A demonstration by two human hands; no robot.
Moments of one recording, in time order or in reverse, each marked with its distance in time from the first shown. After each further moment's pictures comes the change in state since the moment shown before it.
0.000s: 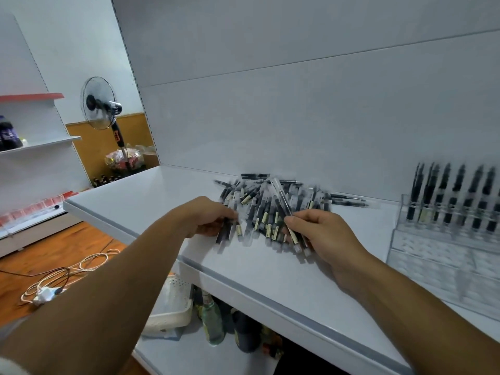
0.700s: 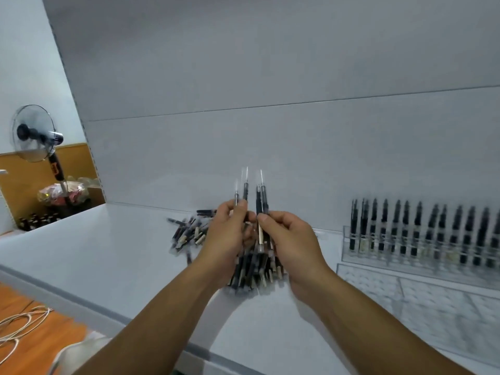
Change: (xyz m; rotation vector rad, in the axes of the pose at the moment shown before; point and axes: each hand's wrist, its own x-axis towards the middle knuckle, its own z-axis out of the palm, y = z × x) left_hand -0.056 0.068 0.098 -0.691 -0.112 0.472; right_hand 0.004 -0.044 -0.005 0.136 0.210 -0.181
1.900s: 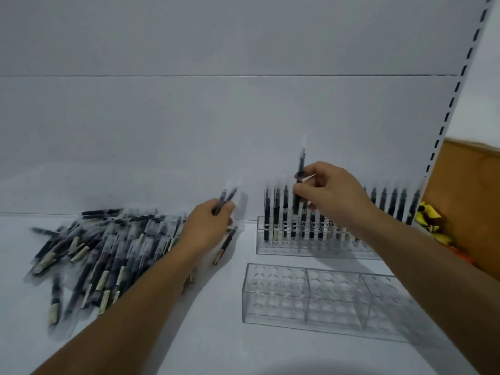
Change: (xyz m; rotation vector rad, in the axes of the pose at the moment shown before) left_hand 0.074 -0.060 0.102 0.668 -0.177 0.145; right_hand 0.038 -0.069 -0.189 -0.874 0.316 -0.140
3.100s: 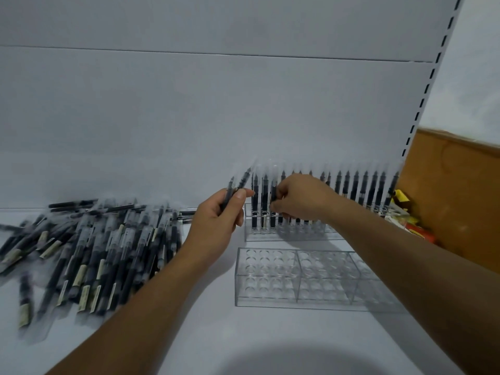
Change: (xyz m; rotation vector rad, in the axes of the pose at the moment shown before) left_hand -0.036 0.006 0.021 -0.539 -0.170 0.206; right_hand 0.007 0.002 0.026 -0.646 -0.310 0.055
